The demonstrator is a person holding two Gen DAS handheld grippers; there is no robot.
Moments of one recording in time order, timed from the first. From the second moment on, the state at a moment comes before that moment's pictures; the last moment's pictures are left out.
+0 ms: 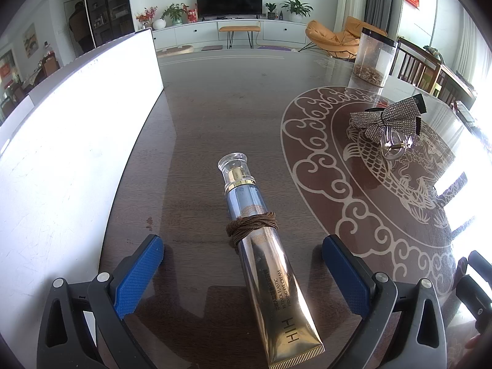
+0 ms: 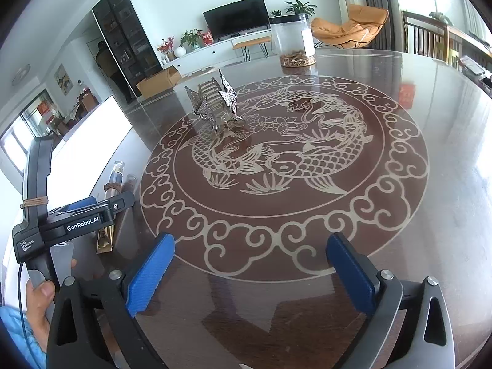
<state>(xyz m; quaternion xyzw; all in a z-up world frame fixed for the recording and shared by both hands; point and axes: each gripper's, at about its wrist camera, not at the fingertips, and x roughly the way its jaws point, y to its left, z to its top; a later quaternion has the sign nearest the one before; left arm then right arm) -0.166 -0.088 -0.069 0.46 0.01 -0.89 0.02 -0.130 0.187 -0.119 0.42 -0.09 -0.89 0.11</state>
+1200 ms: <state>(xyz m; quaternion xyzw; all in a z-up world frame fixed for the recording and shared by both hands) -0.166 -0.088 -0.069 0.46 0.01 -0.89 0.02 -0.131 0.184 -0.119 0.42 -0.08 -0.89 0.11</state>
